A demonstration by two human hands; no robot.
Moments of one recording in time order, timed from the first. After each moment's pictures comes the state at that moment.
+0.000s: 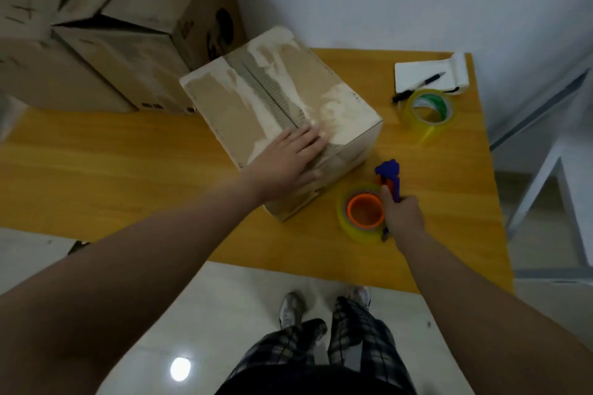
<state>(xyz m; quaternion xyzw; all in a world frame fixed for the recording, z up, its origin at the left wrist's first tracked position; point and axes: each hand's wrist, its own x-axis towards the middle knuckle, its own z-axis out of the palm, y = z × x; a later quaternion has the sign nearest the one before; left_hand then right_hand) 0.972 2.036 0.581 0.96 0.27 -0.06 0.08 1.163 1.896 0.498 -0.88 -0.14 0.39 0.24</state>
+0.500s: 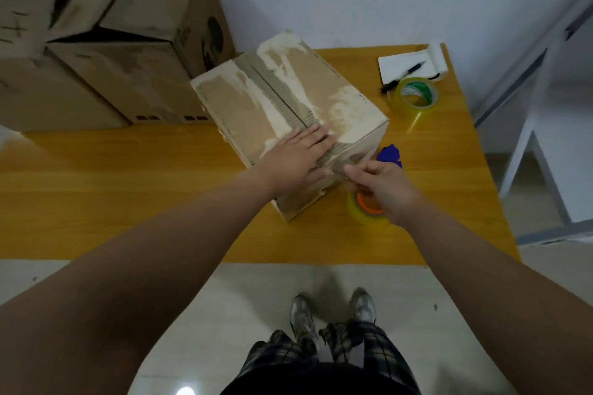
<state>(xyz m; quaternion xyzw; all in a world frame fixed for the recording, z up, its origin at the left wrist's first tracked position) 0.960 2.030 0.585 0.97 0.23 -0.08 0.10 1.111 1.899 0.568 -0.65 -0.27 0.53 0.47</state>
